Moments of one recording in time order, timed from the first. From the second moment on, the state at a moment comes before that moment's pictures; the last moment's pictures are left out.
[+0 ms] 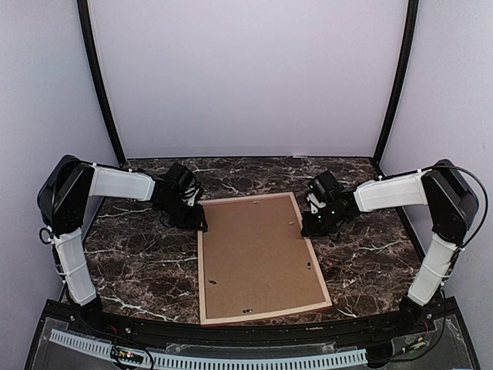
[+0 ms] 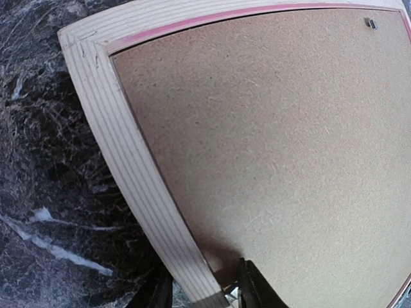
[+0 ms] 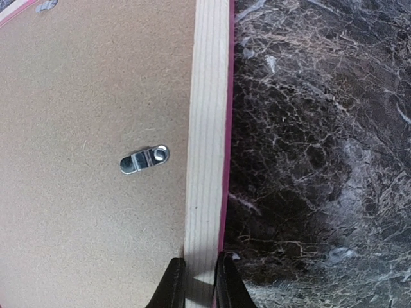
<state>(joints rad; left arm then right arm) -0.51 1.90 1.19 -0.43 0.22 -0.36 0.60 1.76 1.01 -0.36 -0.07 0.45</state>
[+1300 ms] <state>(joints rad) -0.65 1.59 0.90 -0.45 0.27 -0.38 0.51 1.77 0.98 -0.24 -0.11 0.49</state>
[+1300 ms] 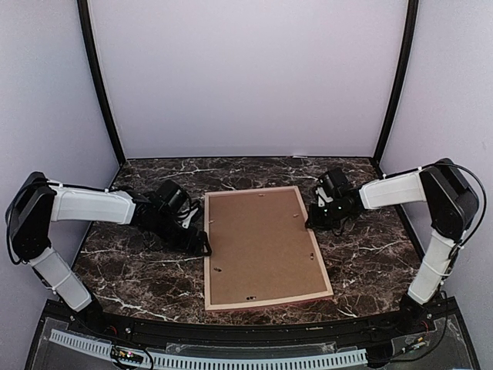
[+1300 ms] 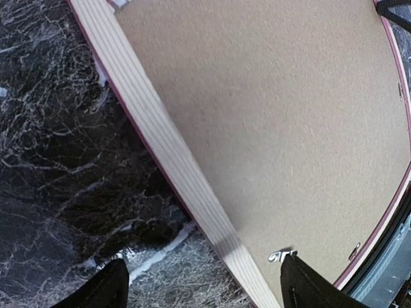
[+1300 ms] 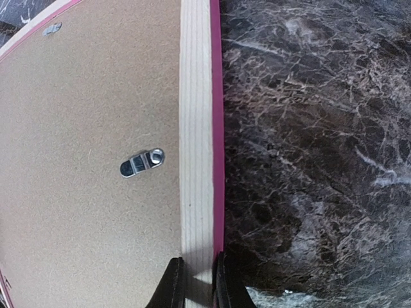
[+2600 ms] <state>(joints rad) -0.85 1.78 1.07 -0.53 0.06 -0.35 0.48 1.79 0.98 -0.21 -0.15 0.46</state>
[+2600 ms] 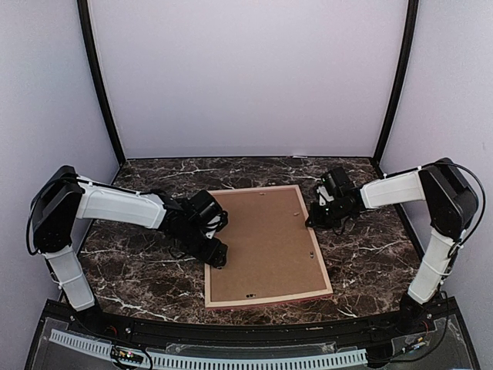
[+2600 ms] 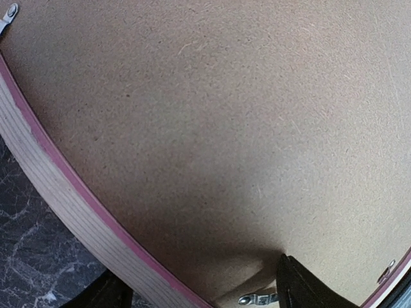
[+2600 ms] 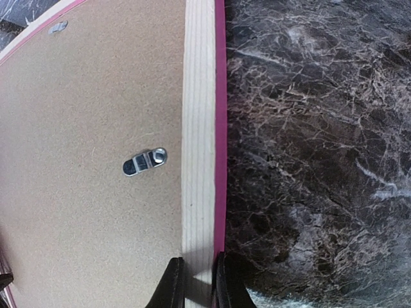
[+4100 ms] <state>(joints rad) -0.86 1.70 0.97 -0.54 0.08 -0.35 0.47 1.79 0.97 -0.20 -0.18 0.46</state>
